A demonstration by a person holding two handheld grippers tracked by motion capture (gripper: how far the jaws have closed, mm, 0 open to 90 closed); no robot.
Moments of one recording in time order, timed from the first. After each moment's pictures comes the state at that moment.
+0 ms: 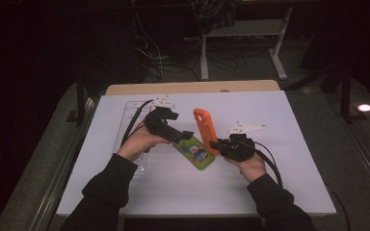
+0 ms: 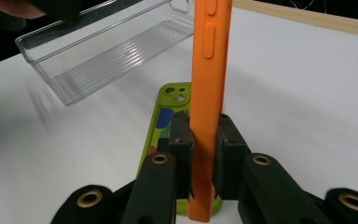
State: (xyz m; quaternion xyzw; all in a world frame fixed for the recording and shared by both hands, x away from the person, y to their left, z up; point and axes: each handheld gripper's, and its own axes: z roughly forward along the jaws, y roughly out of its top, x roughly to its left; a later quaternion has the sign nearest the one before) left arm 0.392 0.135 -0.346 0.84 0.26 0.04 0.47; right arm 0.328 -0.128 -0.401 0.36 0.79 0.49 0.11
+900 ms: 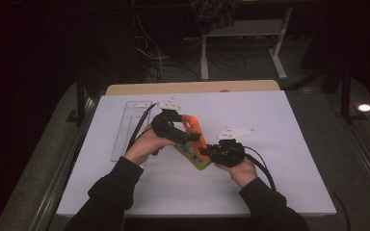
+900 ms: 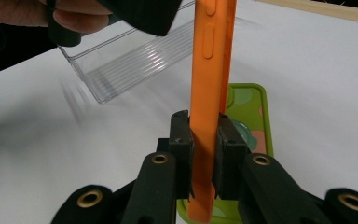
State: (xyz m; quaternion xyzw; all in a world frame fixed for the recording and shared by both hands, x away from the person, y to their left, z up) left arm 0.390 0.124 -0.355 0.83 0.26 0.03 0.49; right arm 0.318 -0.101 -0.405 0.34 0.79 0.50 0.07
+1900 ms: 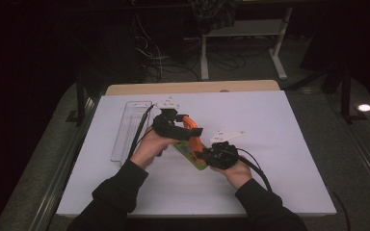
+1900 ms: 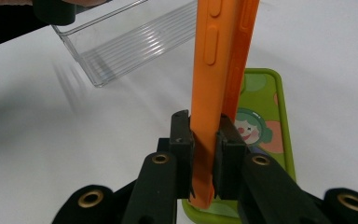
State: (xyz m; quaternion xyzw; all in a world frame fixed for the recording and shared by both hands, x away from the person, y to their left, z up) left arm 0.388 0.122 -0.356 0.81 0.29 0.04 0.51; right arm 0.319 -0.086 -0.415 0.33 0.81 0.47 0.08
